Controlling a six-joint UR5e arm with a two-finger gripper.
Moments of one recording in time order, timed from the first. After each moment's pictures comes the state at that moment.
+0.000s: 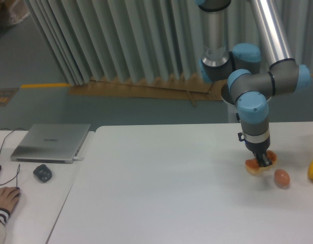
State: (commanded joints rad) arm 2.39 -1.82 -1.85 -1.15 1.71 1.42
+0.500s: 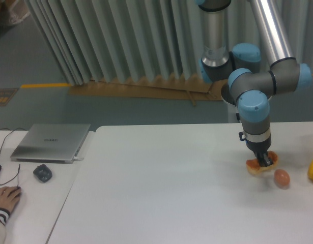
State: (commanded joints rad) arm 2.41 -1.81 -1.84 -1.15 1.70 1.42
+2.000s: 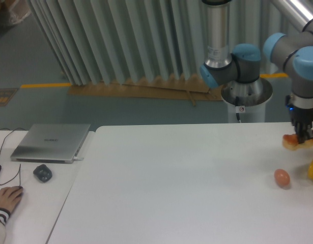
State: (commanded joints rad) arm 2.73 -1.69 -1.71 -1.36 1.61 1.94
